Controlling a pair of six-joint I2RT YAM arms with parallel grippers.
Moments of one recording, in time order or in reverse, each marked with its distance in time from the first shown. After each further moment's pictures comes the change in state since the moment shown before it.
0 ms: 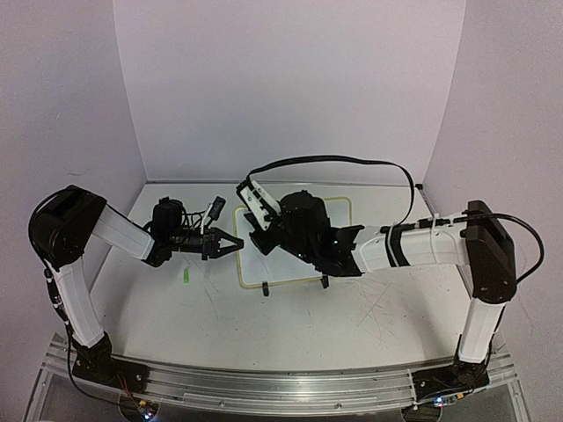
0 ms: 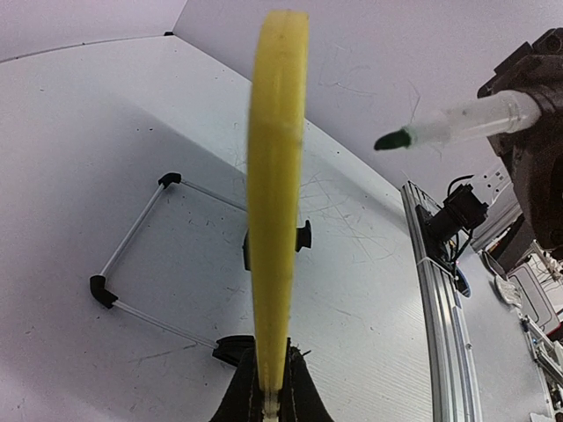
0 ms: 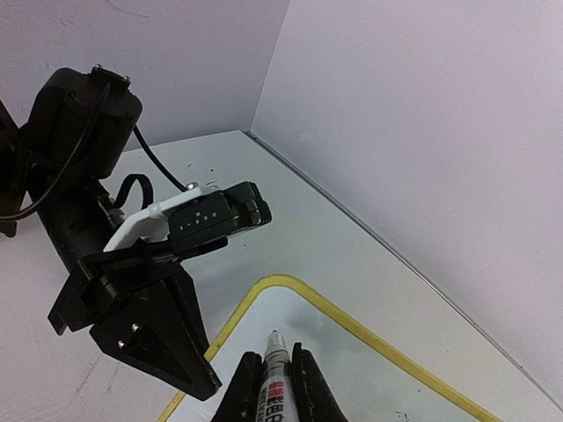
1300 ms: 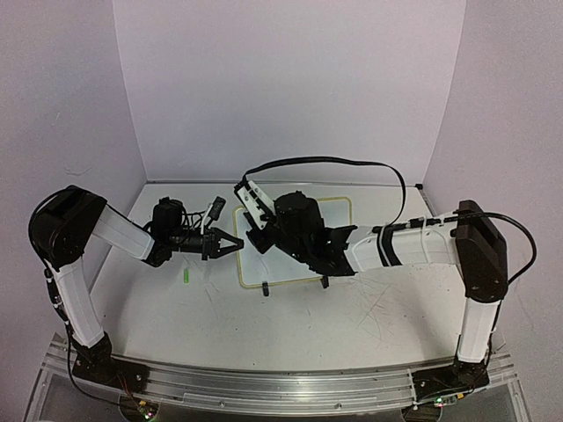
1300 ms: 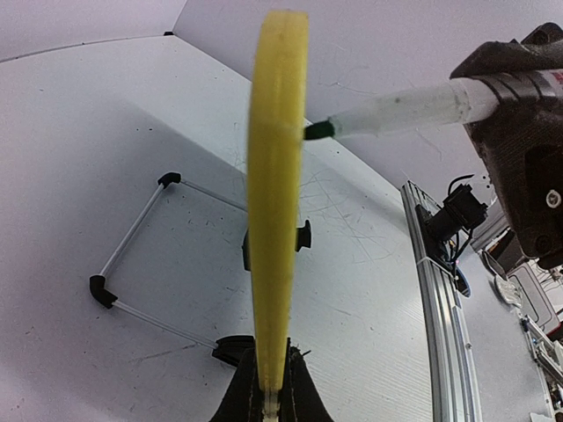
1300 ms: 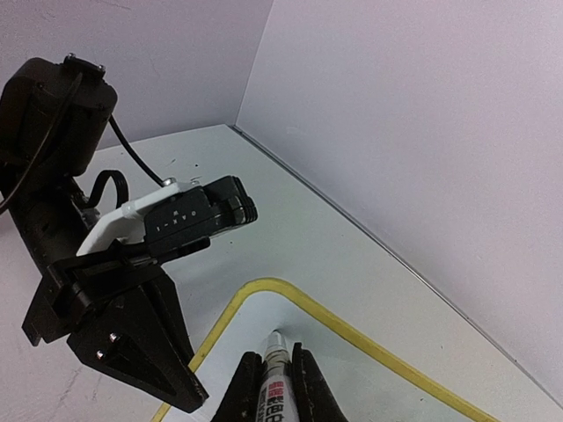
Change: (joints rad) left arm 0.000 0.000 0.000 0.000 0.000 0.000; right arm 0.000 0.051 0.041 0.004 0.045 0.000
